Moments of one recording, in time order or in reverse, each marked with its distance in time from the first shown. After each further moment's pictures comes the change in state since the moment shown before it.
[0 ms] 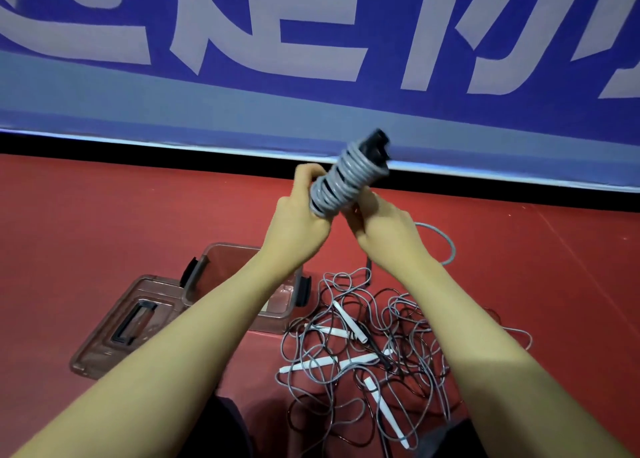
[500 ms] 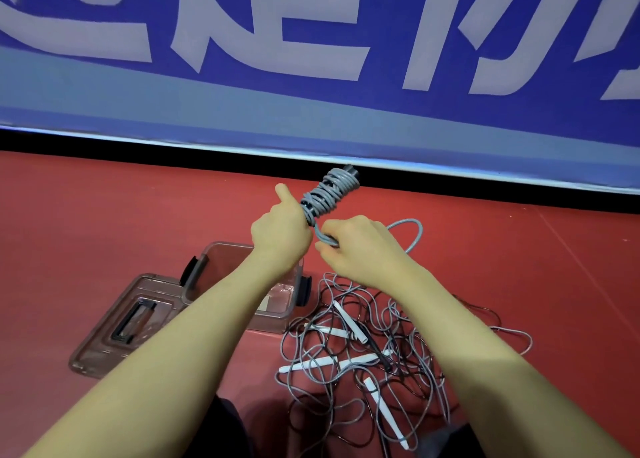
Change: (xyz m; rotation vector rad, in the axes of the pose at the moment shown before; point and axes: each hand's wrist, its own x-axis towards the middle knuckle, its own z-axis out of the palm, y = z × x) left_hand 0.006 -0.028 0.007 0.690 -0.118 -0.340; right_hand -0.008 -0.021 0.008 -0.011 -0.190 -0.181
